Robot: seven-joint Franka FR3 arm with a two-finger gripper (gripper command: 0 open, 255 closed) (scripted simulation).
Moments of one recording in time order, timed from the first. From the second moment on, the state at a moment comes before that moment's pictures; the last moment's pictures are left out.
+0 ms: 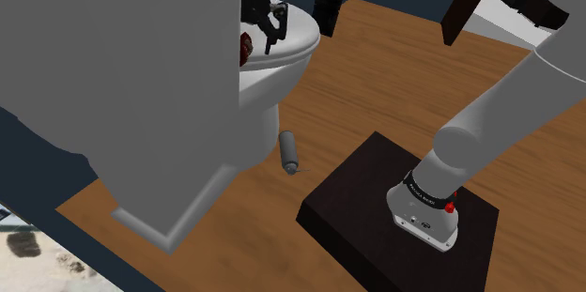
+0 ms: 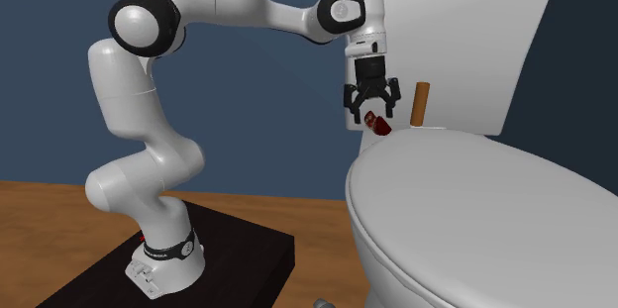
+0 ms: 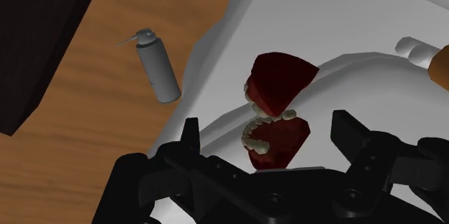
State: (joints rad) arm -0.30 -0.11 0.95 -1.79 -0.14 1.79 1.57
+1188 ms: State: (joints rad) arm -0.30 -0.09 0.96 -1.68 -0.16 1.70 1.56
